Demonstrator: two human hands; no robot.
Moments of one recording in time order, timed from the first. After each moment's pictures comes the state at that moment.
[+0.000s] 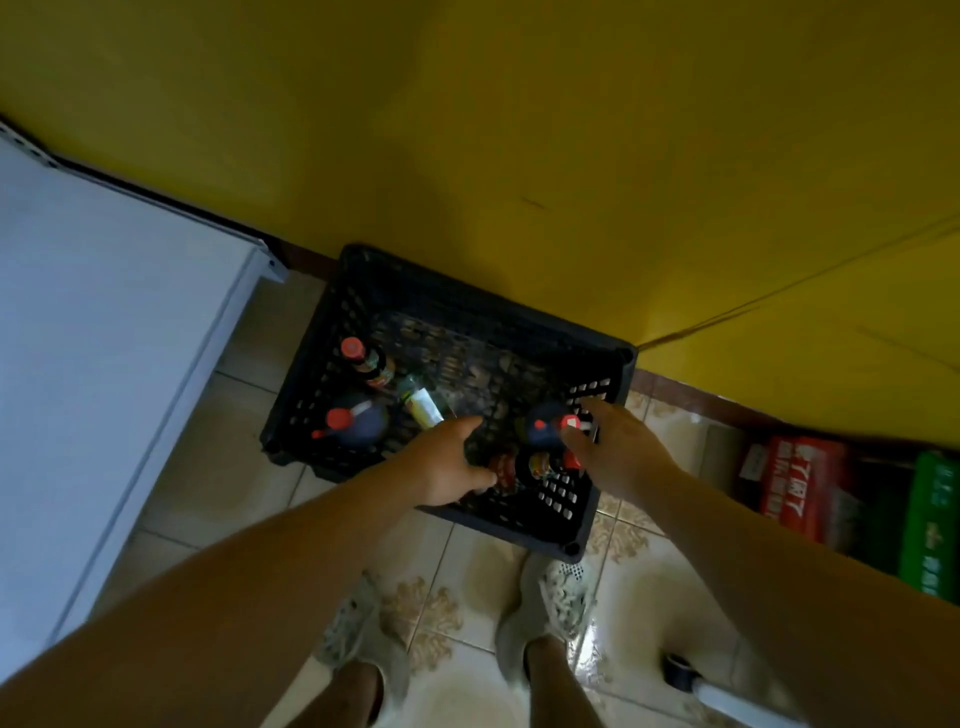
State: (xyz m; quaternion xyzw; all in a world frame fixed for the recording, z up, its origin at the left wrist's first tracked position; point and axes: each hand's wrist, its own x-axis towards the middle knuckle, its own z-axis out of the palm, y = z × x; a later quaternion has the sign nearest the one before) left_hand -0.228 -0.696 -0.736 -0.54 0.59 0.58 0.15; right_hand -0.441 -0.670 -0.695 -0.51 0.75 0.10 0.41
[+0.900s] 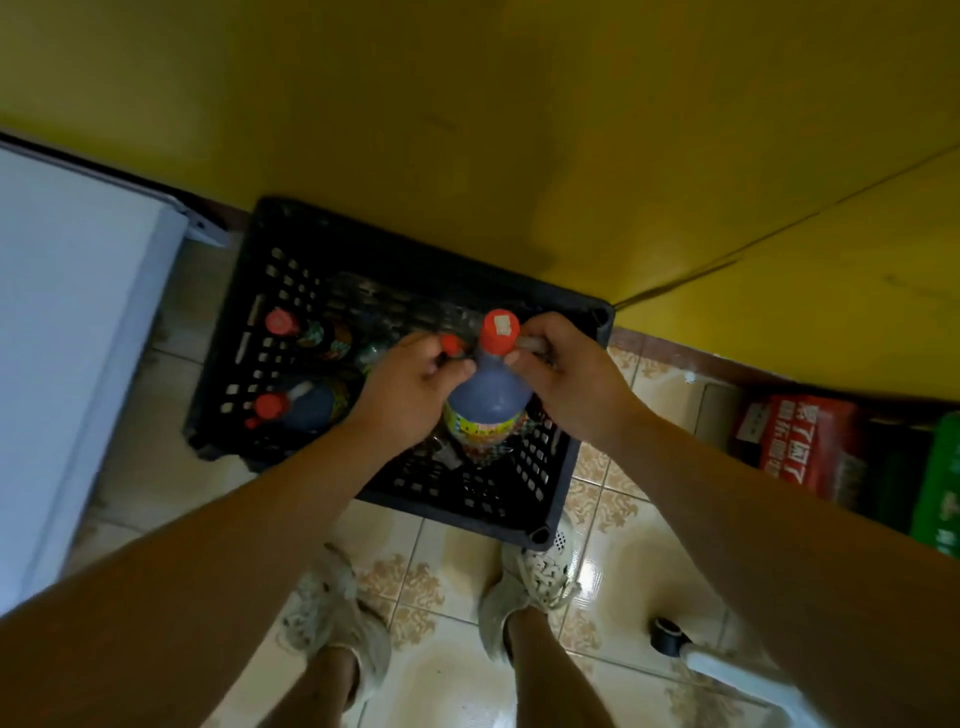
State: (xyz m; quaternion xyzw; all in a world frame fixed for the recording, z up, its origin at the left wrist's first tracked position) left_hand -0.286 -0.732 -0.741 -0.60 0.59 0.53 -0.09; right_hand -0.462 -0.705 -0.709 -0.51 0.65 -0.19 0.53
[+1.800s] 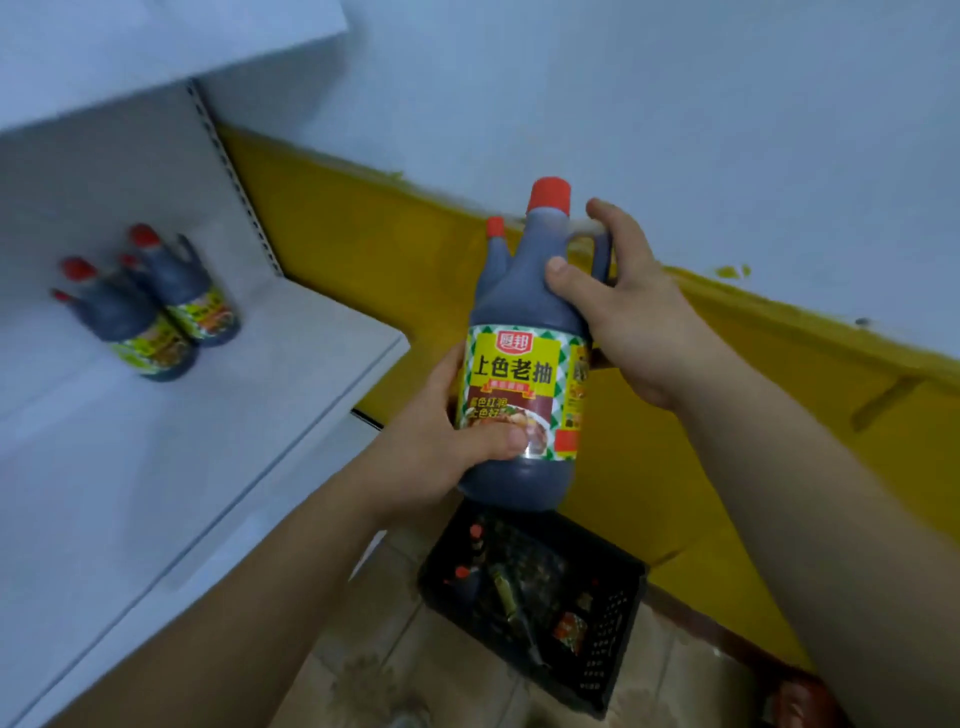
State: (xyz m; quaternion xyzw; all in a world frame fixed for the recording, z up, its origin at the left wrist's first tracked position) left_hand -0.118 -0.657 -0.149 -0.44 0.53 0.59 -0.42; right_hand -0.286 -0.730 -0.098 -0.58 0.50 -0.44 0.47
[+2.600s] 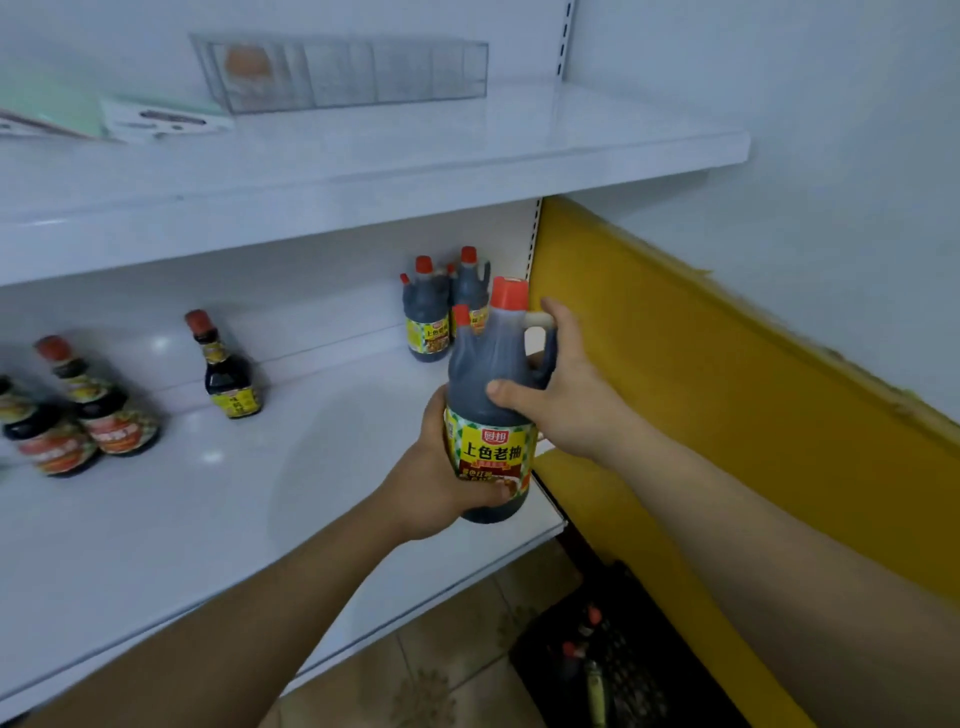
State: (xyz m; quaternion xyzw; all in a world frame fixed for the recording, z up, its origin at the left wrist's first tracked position) left_hand 0.093 -0.563 -0.187 -0.64 0.44 0.39 -0.50; right_hand -0.027 -0.673 -0.108 -0.76 0.33 -0.22 0.52
